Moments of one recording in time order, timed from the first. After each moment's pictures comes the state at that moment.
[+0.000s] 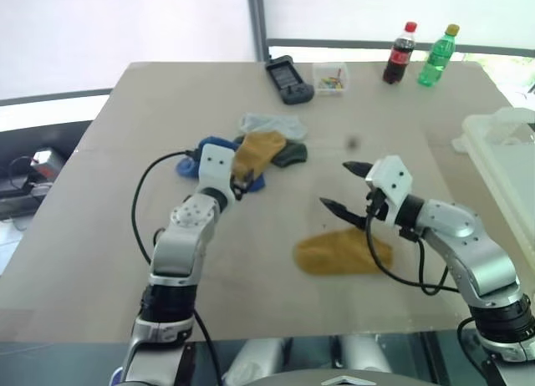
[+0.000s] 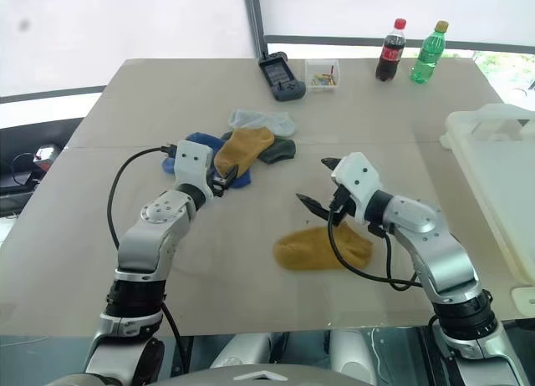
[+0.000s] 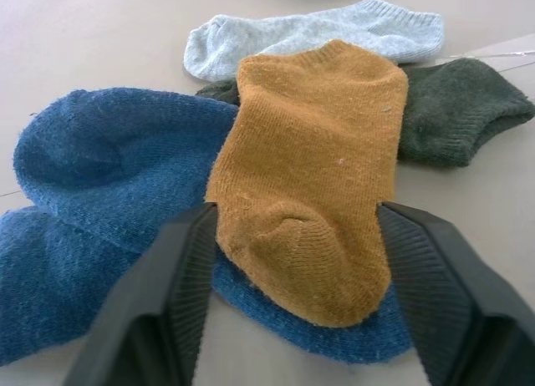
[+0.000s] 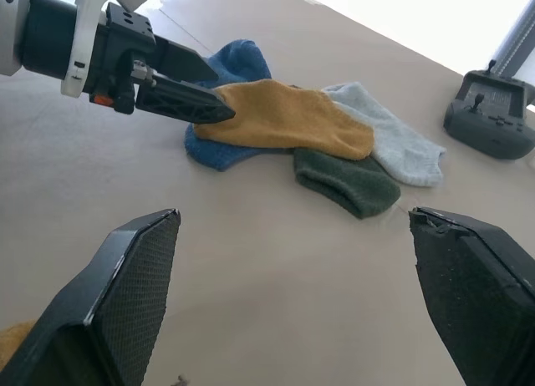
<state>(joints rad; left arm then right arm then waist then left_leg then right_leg) -0.37 0.29 0.03 -0.18 -0.10 0.68 -0.19 -0.29 -0.51 0.14 -0.44 0.27 0.48 0.65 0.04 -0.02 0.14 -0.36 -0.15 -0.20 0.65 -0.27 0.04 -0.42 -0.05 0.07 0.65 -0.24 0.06</state>
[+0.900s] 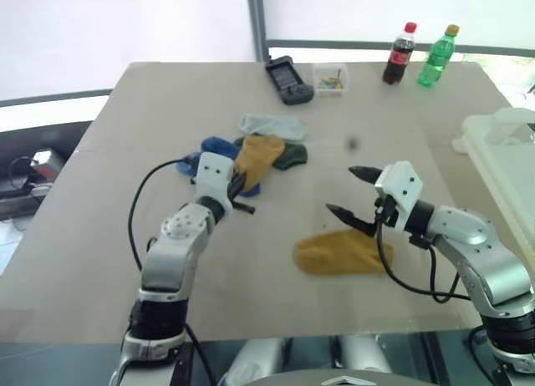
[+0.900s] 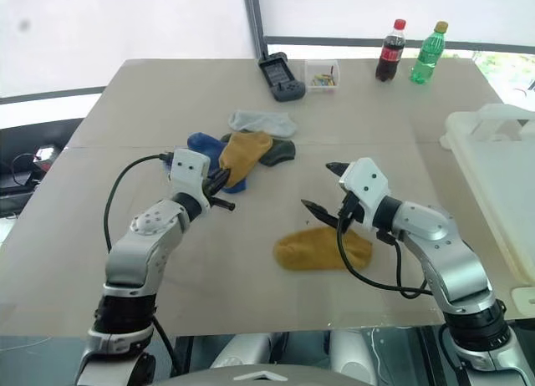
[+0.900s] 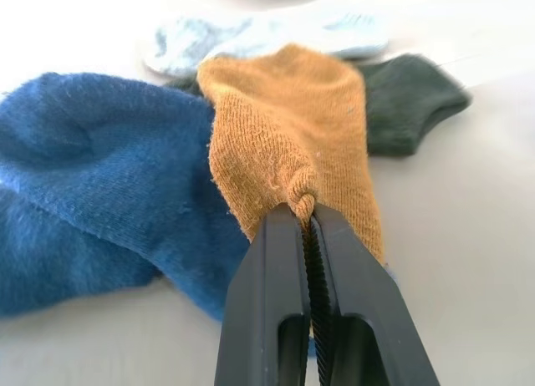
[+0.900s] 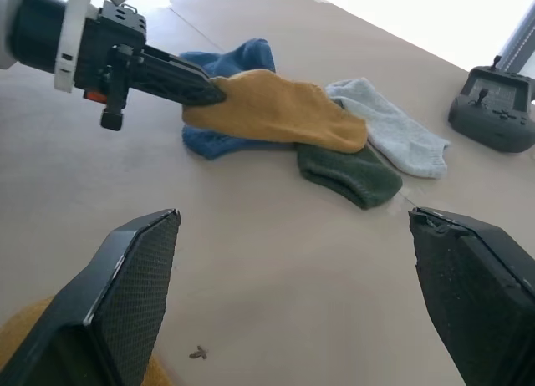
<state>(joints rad) -0.25 0.32 0.06 -0.32 -0.19 0.69 -0.30 -0.23 -0.55 0.10 -0.49 0.31 0.48 0.68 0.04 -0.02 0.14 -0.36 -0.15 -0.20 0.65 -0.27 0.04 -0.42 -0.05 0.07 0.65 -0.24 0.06</state>
